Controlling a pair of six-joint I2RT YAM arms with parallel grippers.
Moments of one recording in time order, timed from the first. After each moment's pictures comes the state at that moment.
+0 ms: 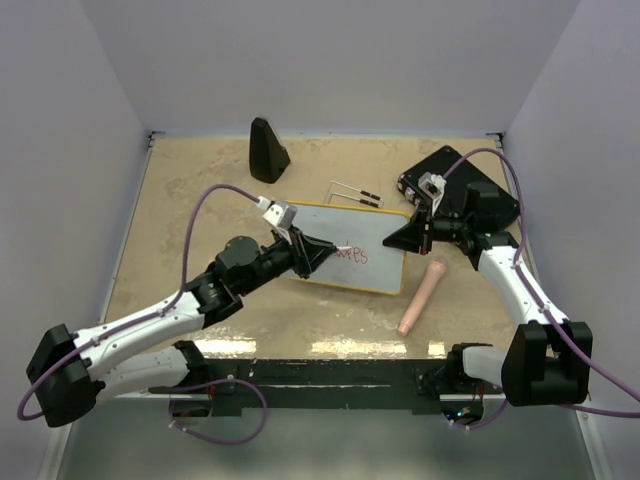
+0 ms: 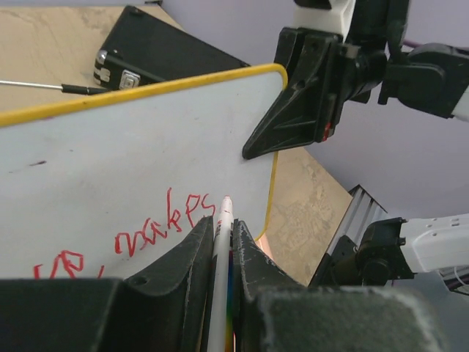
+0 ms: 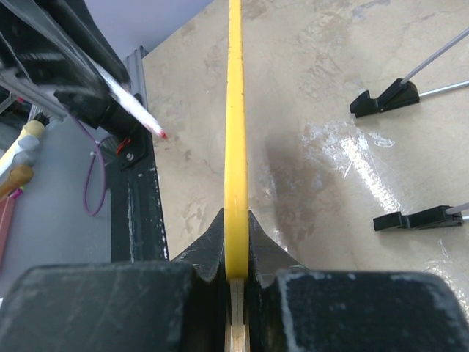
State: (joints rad) left arm -0.89 1.06 0.65 0.35 0.04 -0.49; right arm 0.03 1.21 0.81 -0.18 -1.27 -0.05
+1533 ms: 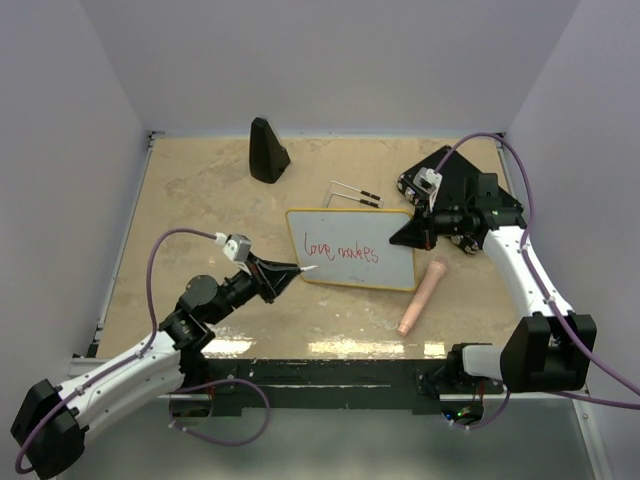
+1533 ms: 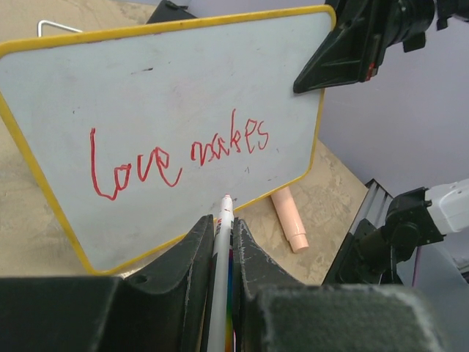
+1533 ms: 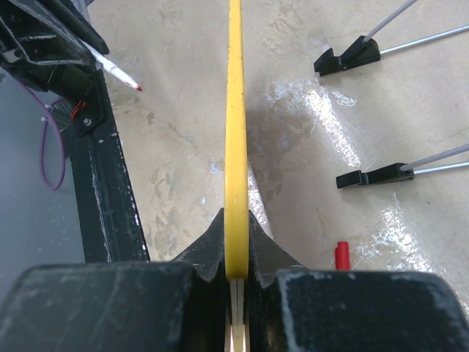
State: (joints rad) left arm -0.73 0.63 0.22 0.47 0.13 -0.52; right arm 0.03 1.28 1.04 -0.68 -1.11 -0.43
